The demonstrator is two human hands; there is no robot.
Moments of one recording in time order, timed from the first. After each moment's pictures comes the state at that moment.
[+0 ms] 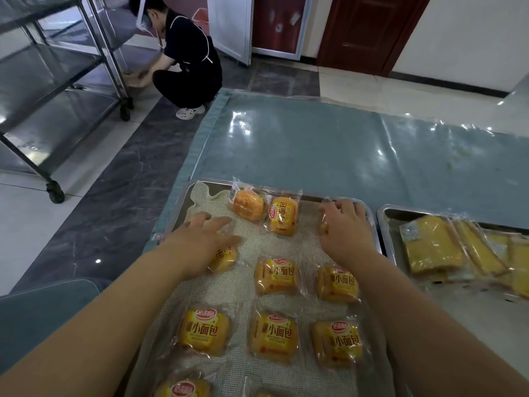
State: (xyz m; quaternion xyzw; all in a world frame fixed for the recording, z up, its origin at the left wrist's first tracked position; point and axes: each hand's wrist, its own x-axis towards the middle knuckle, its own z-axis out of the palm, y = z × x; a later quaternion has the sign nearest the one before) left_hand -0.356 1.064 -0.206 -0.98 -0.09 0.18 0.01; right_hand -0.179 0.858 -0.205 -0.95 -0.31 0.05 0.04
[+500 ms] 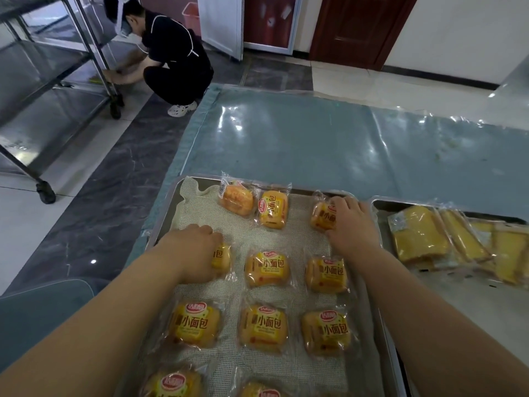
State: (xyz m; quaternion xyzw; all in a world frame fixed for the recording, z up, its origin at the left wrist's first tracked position) left_hand -0.353 1.045 -0.202 -0.96 -0.13 0.23 -0.02; right_hand -0.160 0.832 -0.210 -0.96 -0.27 0.07 0.05
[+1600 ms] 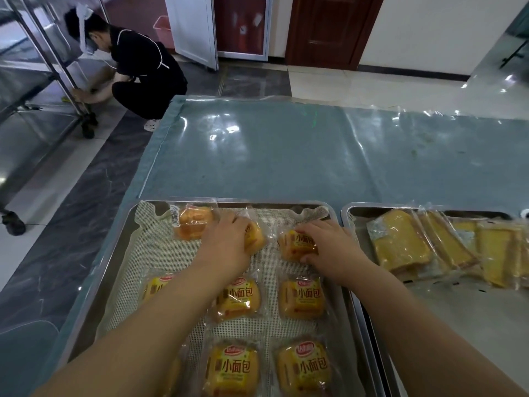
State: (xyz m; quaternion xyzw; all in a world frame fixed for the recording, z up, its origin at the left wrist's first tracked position) left_hand -0.253 0.982 -0.219 -0.96 -0.21 0.02 -0.20; right_hand -0.144 0.809 -0.212 -0.91 -0.37 0.17 0.06
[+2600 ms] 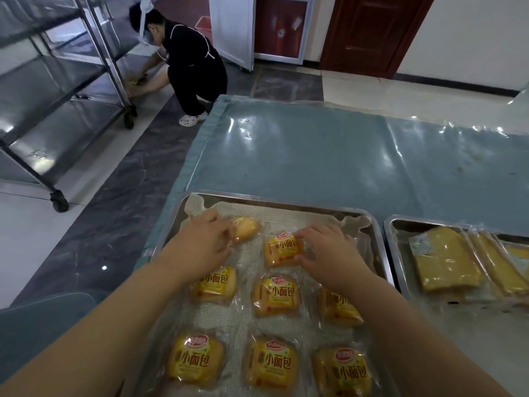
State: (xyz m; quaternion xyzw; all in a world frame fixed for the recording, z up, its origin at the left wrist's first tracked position) left_hand -0.330 1.065 -0.213 -0.96 -0.20 0.01 -0.19; right_hand -0.187 0.868 -0.210 -0.89 -0.42 0.14 0.07
